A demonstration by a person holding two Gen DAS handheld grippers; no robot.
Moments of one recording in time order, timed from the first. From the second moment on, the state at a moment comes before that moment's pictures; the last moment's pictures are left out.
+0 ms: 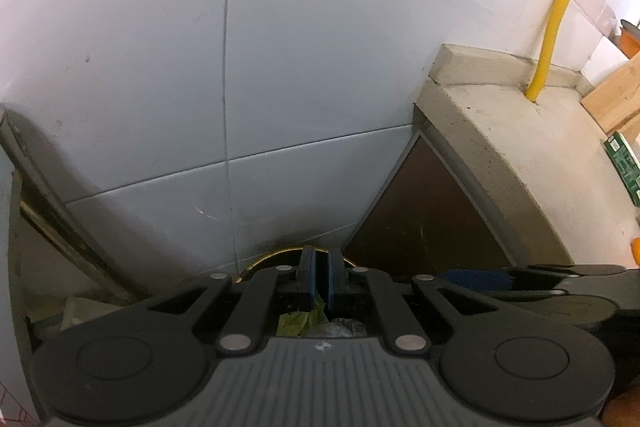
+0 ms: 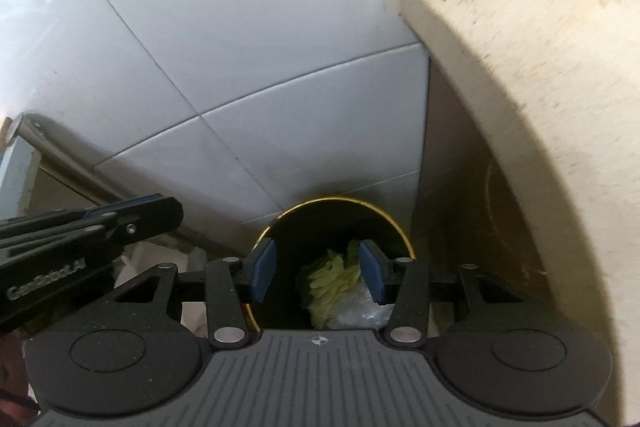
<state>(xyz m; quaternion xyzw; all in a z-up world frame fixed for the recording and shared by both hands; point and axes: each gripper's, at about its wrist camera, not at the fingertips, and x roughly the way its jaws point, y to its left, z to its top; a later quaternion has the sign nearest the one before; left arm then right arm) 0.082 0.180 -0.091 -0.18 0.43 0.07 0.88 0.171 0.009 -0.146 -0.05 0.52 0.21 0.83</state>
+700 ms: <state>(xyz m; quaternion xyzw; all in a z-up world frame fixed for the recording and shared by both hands) 0.076 0.163 -0.079 -0.14 0.40 0.05 0.90 0.130 -0.043 -0.070 -0.06 0.44 0.17 0.88</state>
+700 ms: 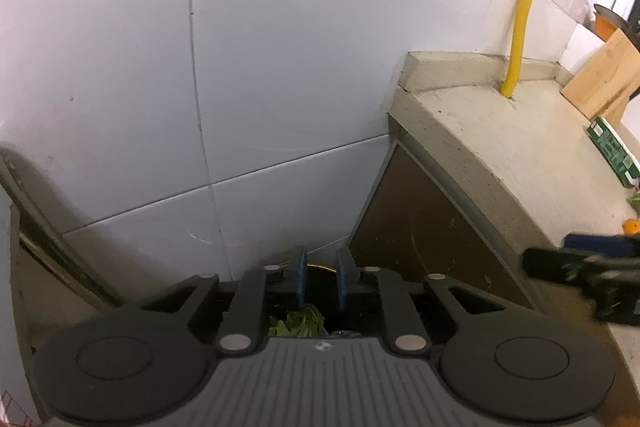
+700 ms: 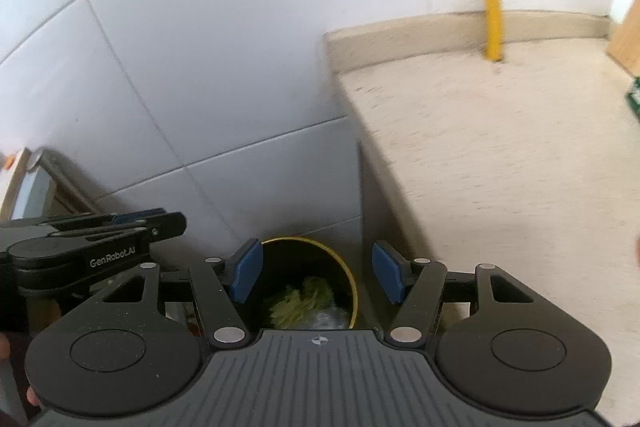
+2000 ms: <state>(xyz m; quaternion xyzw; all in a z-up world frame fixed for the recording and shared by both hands) 0.154 -0.115 -0.012 0.00 0.35 -0.28 0.89 0.103 -0.309 0.002 0.01 0.35 -0.12 0.93</state>
